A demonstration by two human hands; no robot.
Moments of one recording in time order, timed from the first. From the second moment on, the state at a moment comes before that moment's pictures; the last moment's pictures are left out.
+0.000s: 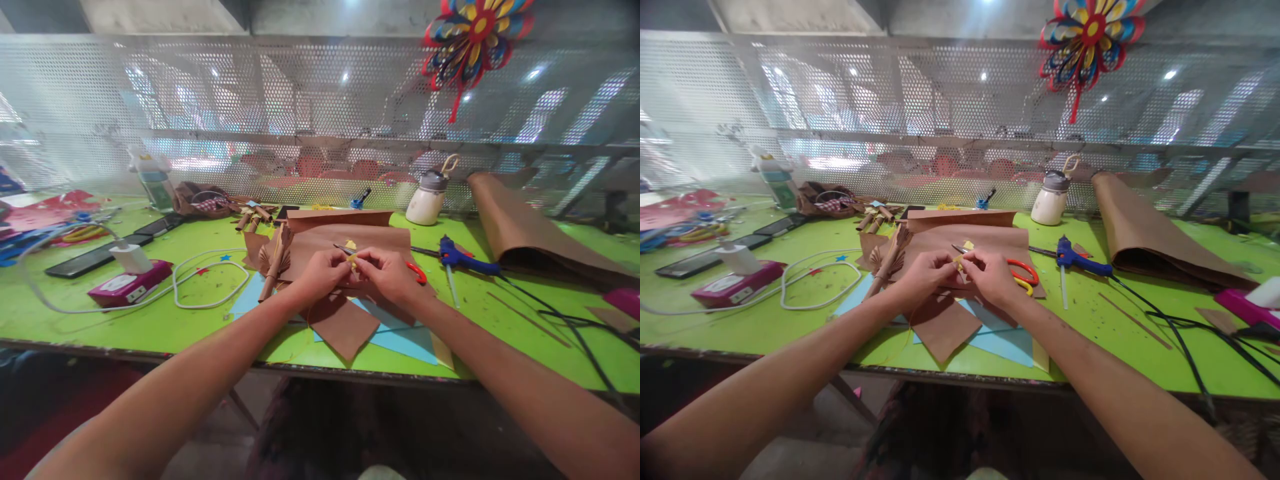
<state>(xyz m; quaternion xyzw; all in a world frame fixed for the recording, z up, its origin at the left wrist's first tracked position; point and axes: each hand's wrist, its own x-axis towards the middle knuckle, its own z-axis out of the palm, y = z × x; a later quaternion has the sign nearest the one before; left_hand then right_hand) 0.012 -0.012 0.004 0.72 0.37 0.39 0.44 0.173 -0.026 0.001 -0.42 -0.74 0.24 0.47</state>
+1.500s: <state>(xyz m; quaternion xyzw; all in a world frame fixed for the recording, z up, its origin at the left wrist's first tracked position) 0.004 -0.007 0.004 0.56 0.27 0.44 0.64 0.177 -0.023 -0.002 -0.39 -0.63 0.38 0.55</state>
